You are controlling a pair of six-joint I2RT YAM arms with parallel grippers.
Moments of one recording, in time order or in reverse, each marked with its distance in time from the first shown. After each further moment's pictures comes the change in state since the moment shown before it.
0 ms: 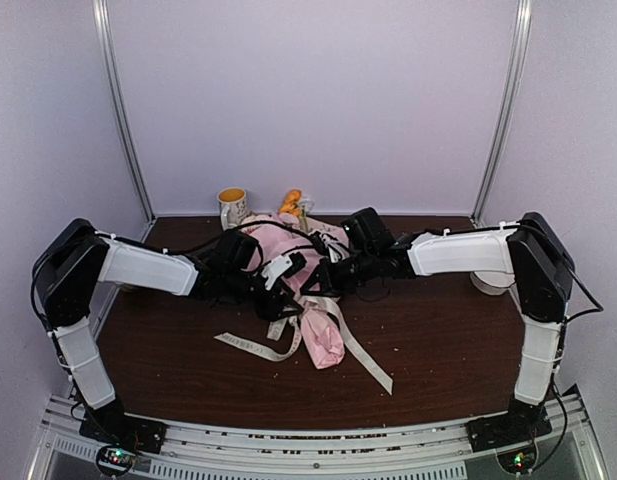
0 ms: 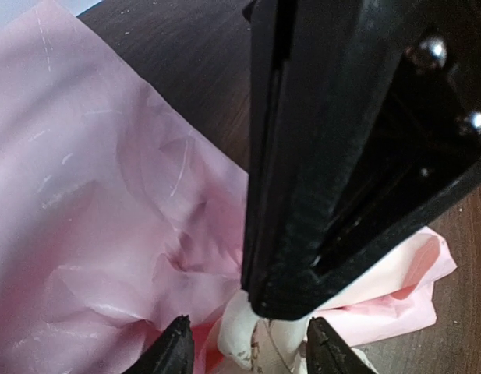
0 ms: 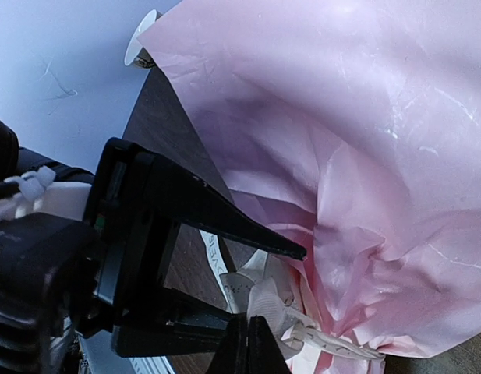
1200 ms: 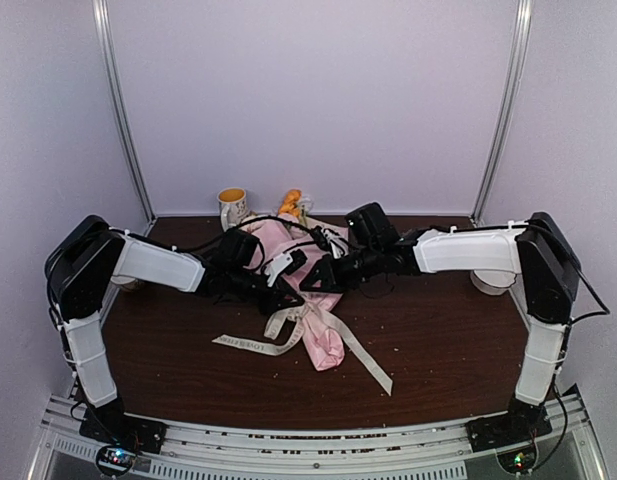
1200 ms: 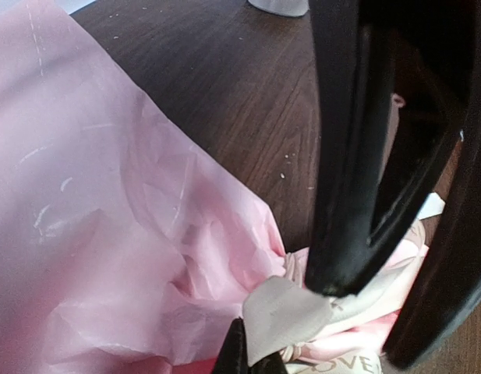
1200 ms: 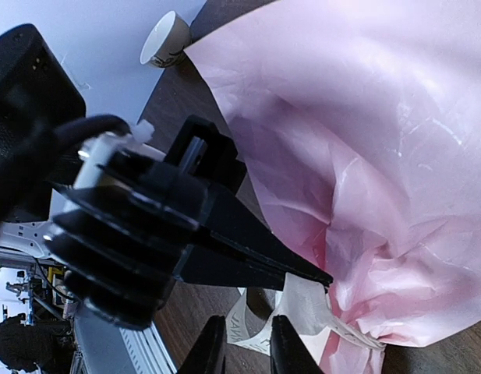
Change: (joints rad) left arm 0.044 0.086 0.047 0.058 0.137 -0.019; right arm -0.007 -0.030 -0.004 -0.013 -0.019 -0.050
